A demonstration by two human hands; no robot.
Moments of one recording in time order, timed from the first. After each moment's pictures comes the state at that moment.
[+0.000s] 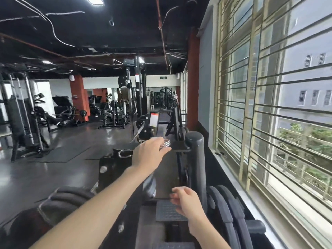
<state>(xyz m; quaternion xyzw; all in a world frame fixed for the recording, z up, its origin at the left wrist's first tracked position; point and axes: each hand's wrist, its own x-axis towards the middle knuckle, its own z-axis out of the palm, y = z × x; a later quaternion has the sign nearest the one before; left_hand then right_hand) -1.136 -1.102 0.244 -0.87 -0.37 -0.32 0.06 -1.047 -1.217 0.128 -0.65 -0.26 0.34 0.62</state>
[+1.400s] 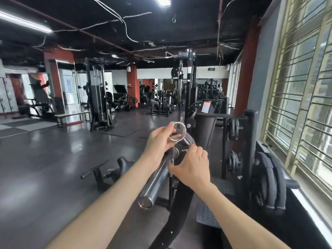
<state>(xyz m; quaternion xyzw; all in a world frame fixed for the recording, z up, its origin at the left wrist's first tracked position) -1.490 -1.352 0.228 -0.54 -0.28 -0.55 -0.57 -1.378 -1.389 0.166 -0.75 -0.56 -0.08 0.34</state>
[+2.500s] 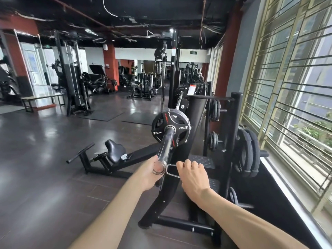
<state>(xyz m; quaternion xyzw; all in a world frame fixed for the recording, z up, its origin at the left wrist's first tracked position) -1.580 -1.383 0.094 -0.41 -0.45 -0.32 -0.73 -1.436 -1.471 0.084 -0.75 -0.64 -0.20 -0.01</state>
